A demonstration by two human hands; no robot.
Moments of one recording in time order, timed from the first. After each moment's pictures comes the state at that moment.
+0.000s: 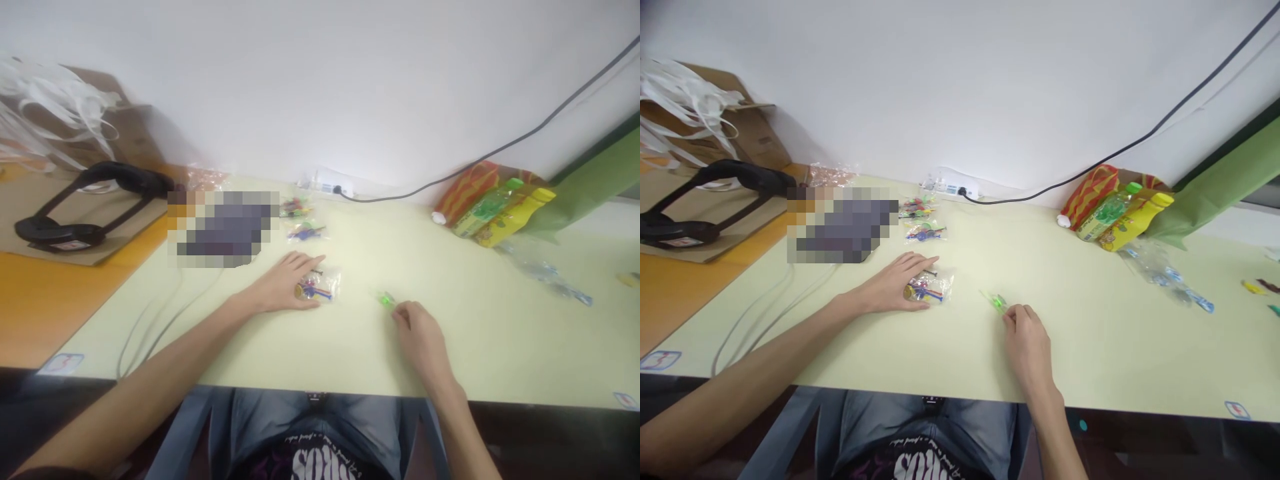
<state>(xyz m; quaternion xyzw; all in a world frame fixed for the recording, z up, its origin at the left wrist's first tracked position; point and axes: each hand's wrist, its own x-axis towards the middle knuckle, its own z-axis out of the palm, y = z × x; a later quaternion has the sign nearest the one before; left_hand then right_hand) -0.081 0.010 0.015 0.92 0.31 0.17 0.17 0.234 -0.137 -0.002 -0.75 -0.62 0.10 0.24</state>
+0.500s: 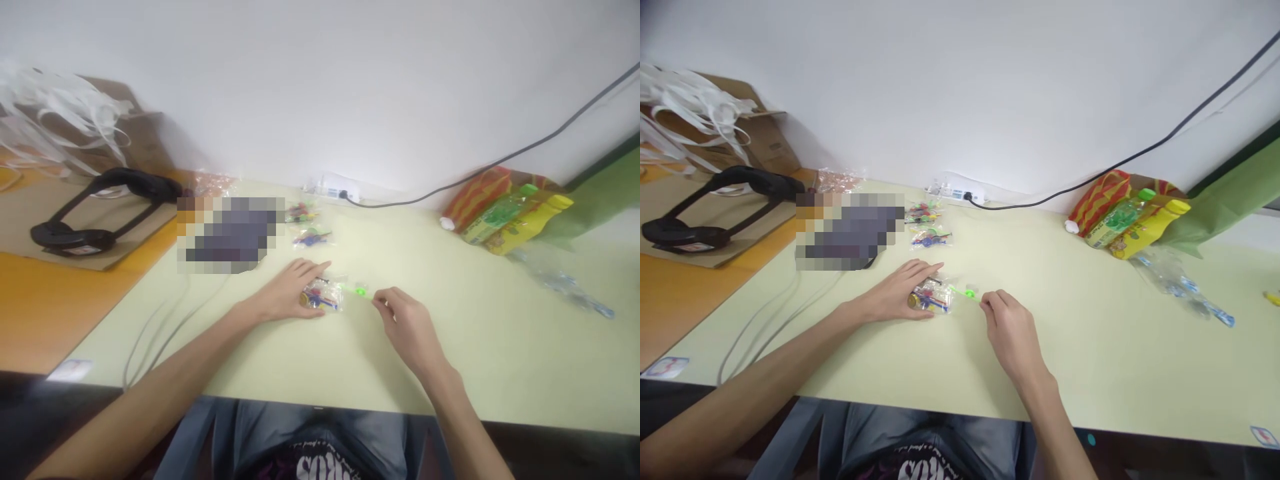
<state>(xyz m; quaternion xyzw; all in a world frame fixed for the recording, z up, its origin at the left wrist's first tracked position) -0.080 0.007 0.022 0.92 0.31 0.17 0.19 0.193 -0.099 0.040 -0.63 -0.73 0.08 0.25</state>
